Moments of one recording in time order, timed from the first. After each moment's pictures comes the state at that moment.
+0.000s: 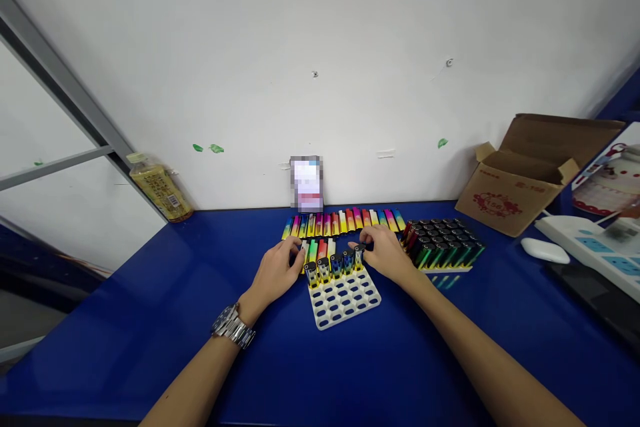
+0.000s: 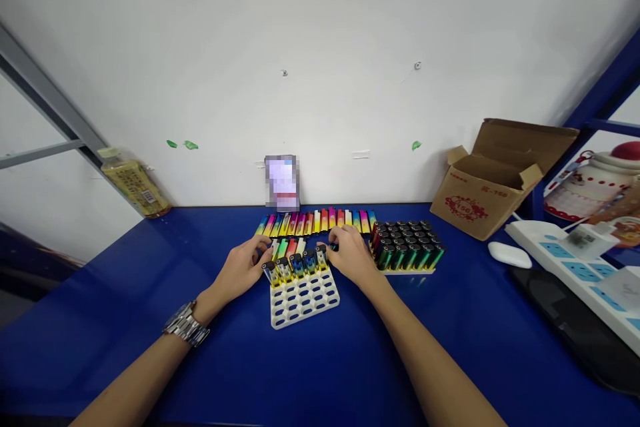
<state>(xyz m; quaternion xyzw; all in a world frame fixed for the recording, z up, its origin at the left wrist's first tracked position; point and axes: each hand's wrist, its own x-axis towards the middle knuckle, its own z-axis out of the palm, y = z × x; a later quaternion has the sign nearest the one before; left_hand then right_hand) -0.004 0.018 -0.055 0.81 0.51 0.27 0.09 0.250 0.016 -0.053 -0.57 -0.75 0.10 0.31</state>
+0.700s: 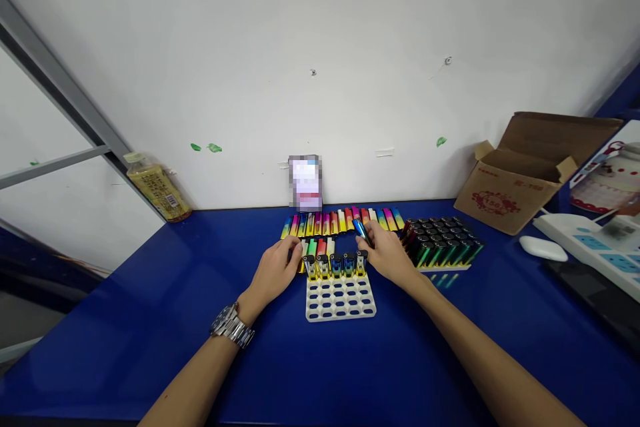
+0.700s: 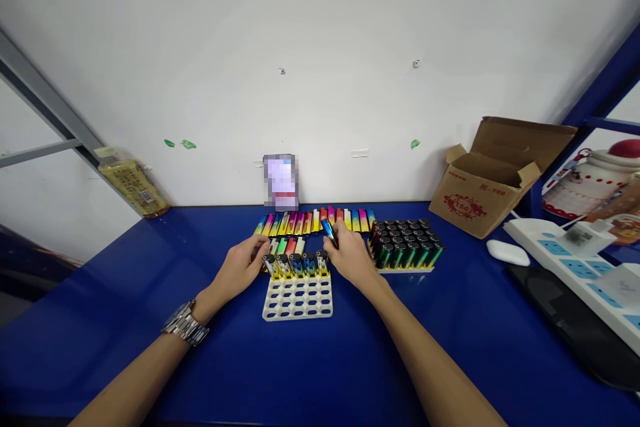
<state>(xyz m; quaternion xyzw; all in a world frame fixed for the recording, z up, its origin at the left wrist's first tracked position) -0.003 0.016 -0.052 0.81 0.51 0.28 0.10 0.246 0.005 -0.045 -0.60 -0.70 0.16 0.34</state>
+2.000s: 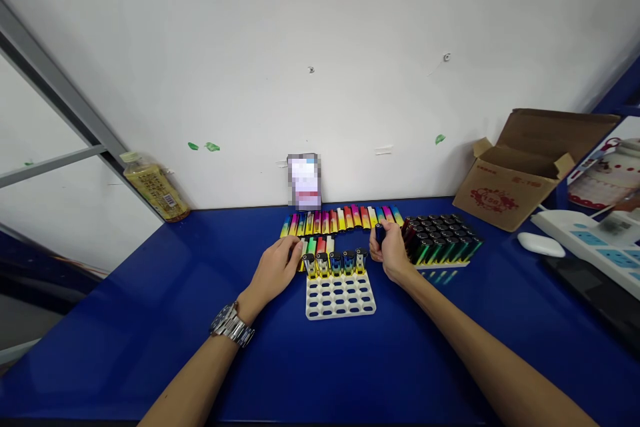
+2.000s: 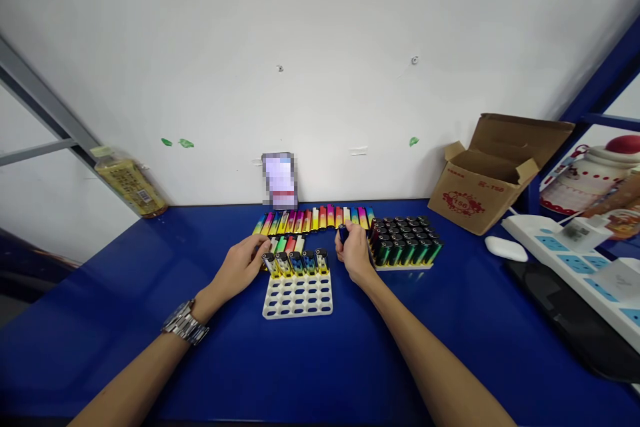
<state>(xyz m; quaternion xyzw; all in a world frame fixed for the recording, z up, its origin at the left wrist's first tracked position) -0.003 0.017 -0.053 0.81 0.51 0.27 0.10 0.236 0.011 -0.049 -0.50 -0.40 0.52 0.57</state>
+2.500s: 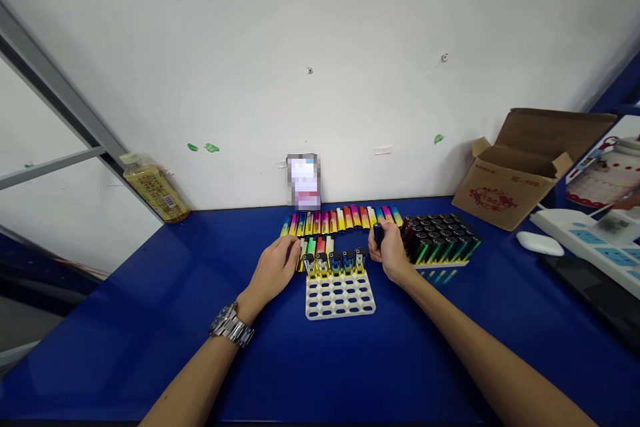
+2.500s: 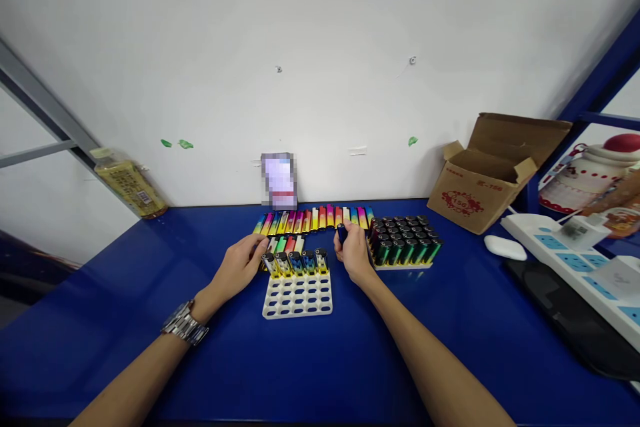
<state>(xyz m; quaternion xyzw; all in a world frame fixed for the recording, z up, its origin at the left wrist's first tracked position) -0.003 0.016 -0.051 0.81 0.50 0.30 0.09 0.235 0.012 -0.052 -0.48 -0.39 0.51 0.59</state>
